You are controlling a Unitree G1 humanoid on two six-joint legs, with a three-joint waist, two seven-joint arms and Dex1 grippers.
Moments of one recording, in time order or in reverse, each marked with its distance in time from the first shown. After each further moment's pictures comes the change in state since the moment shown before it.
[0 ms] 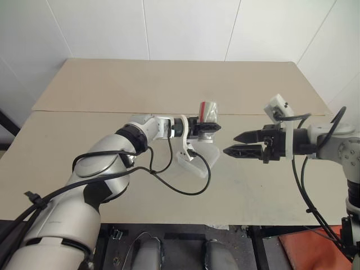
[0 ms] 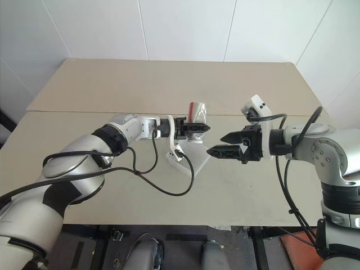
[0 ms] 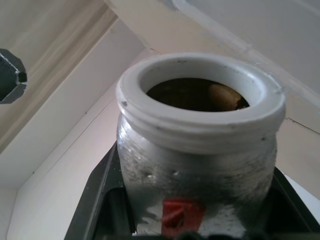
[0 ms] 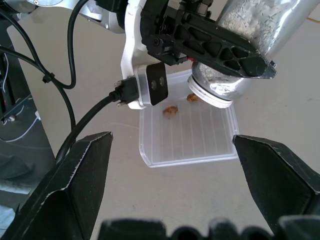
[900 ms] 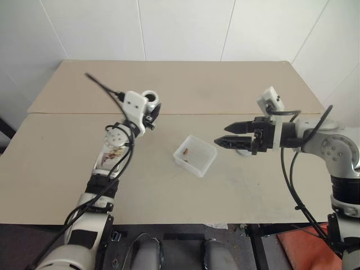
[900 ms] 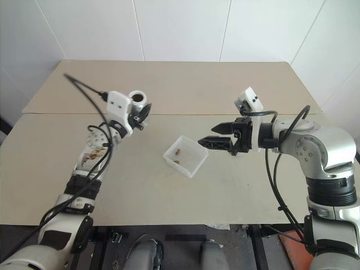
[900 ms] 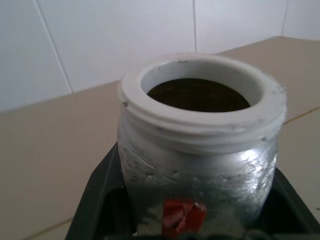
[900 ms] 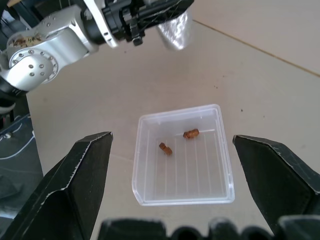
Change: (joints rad) left arm 0.738 -0.010 1.120 -0.806 -1.736 0.756 -0.966; right arm -0.055 0.091 0.055 0.103 -0.042 -0.183 0.011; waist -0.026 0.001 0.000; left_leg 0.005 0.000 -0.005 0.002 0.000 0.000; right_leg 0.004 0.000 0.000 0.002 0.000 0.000
